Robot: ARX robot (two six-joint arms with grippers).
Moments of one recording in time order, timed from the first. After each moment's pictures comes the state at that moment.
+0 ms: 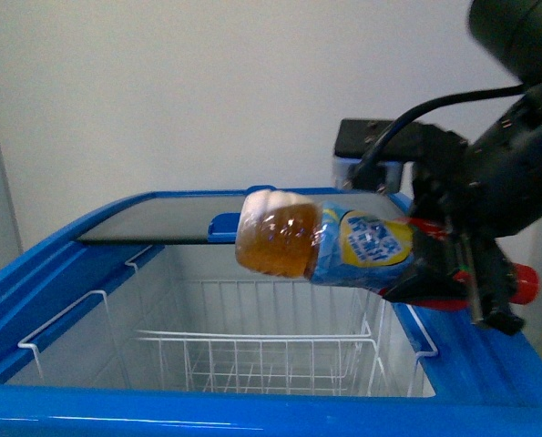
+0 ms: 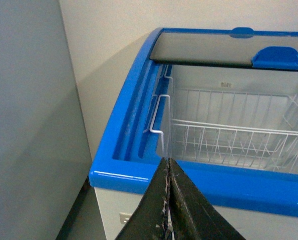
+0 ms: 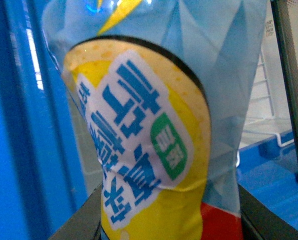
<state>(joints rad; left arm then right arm) 0.00 0.86 0.17 0.69 0.00 0.00 0.26 1.66 1.41 -0.51 -0.20 -1.05</state>
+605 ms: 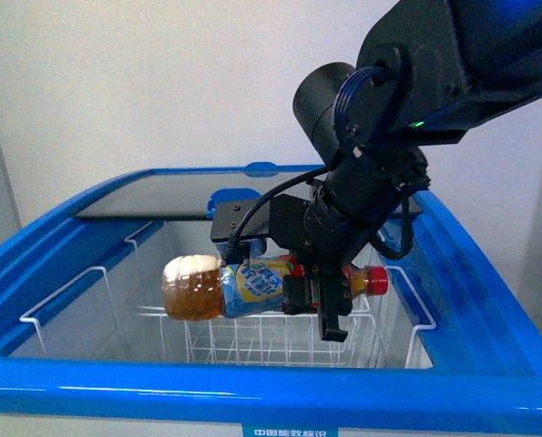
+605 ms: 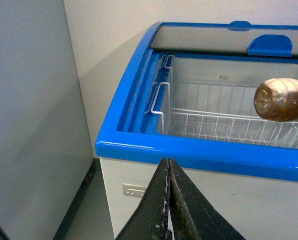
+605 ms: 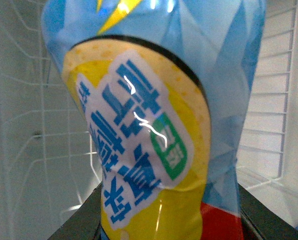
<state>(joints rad) 0.00 0.58 0.05 0.52 0.00 0.00 0.39 2.12 1.80 -0.51 -0.07 -1.18</state>
